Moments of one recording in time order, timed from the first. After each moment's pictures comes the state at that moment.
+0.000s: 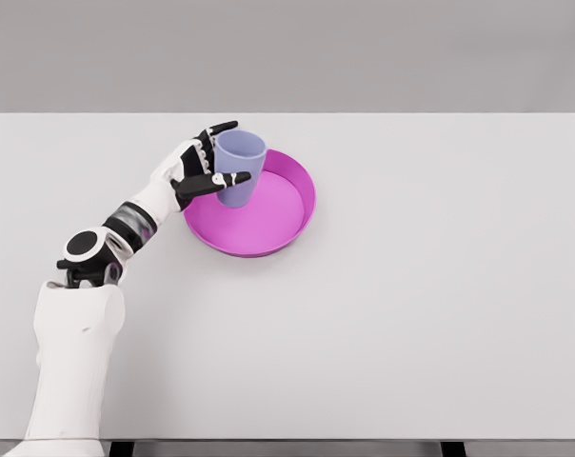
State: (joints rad) left arm -0.38 0.00 0.04 -1.28 0.21 0.23 -0.52; right arm 0.01 0.00 -0.07 -0.01 0.08 -0.06 0.07
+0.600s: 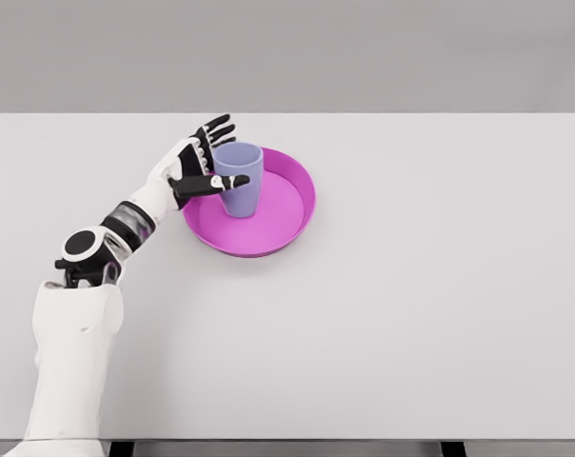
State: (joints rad) left arm -0.38 0.00 0.04 -1.29 0.20 0.23 -0.52; right arm 0.01 0.00 -0.07 -0.01 0.08 -0.06 0.07
